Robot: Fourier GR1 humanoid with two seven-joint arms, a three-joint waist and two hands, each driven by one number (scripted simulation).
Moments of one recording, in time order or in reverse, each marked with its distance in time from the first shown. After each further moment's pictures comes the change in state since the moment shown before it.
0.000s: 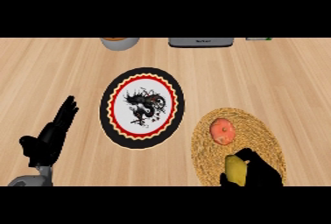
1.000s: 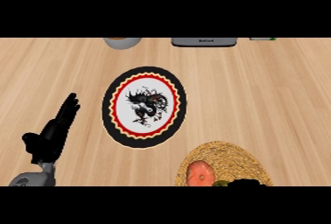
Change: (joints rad) left arm -0.022 -0.026 0.021 0.003 -0.028 -0.011 0.008; right arm 0.049 0.020 0.453 -0.522 0.623 0.213 0.126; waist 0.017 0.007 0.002
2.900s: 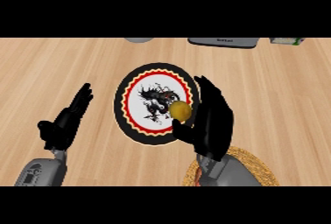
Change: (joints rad) left arm -0.099 -0.032 -0.031 0.029 -0.029 -0.030 0.016; right arm -0.707 0.113 -0.346 0.667 -0.618 -0.279 0.101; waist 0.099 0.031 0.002
